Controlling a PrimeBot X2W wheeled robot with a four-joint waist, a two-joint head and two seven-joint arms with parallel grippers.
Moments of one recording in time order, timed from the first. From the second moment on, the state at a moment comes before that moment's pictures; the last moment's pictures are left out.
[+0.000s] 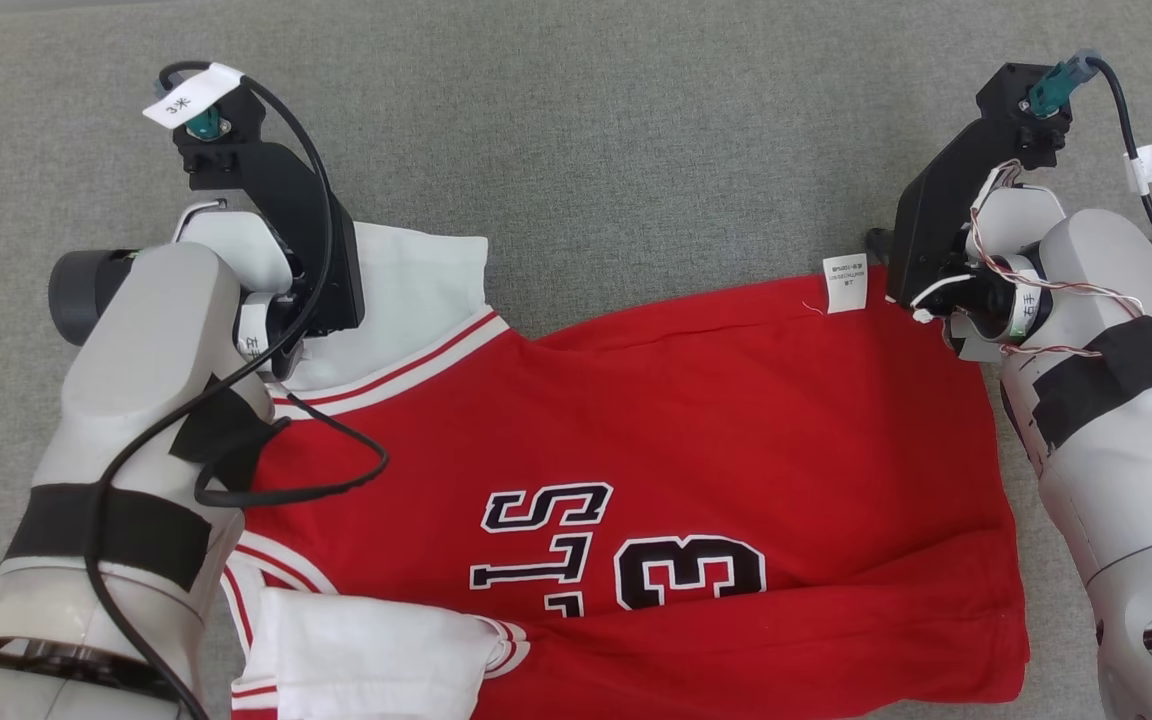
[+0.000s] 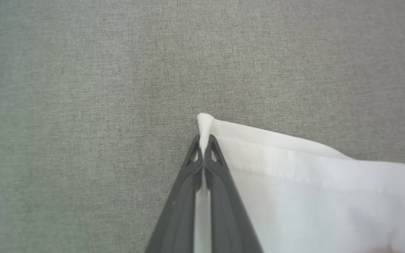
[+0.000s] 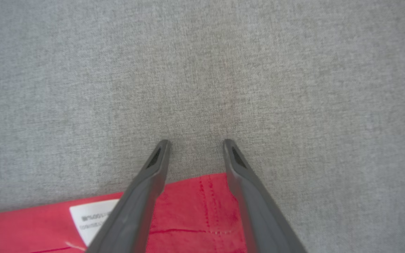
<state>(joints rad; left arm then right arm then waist) -1.13 0.06 -0.41 1.08 -0.35 0.07 0.53 -1.01 -0.10 0.12 0.96 0.36 -0.07 0.71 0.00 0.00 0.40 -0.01</state>
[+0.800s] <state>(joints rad) -1.14 0.04 -0.41 1.16 -0.35 0.06 0.48 -1.03 -0.10 0.15 1.01 0.34 -0.08 0.72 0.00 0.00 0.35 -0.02</state>
